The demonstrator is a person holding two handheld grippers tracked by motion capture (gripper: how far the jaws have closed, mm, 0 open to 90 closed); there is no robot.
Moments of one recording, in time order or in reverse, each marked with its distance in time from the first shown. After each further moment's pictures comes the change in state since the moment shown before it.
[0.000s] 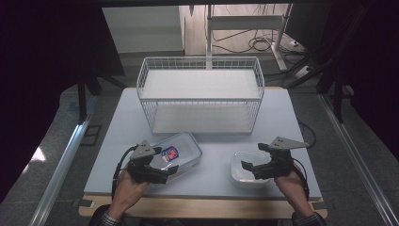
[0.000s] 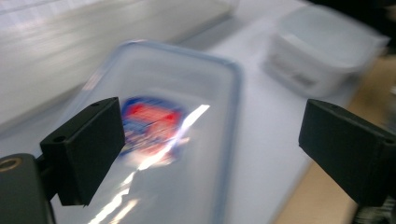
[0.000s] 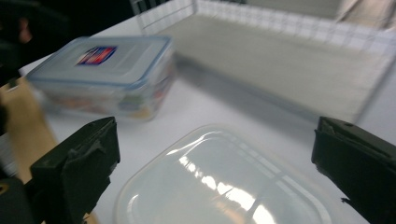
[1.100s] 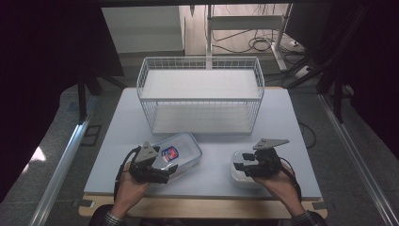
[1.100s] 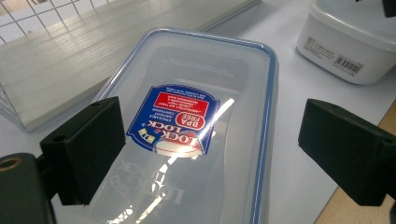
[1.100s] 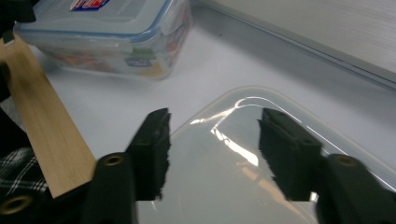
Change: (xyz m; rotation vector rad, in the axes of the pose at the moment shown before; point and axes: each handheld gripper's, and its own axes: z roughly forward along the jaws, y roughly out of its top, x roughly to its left) left arm -0.001 -0.006 0.010 0.015 0.084 0.057; right arm 0.015 0.003 0.028 0.200 0.010 -0.004
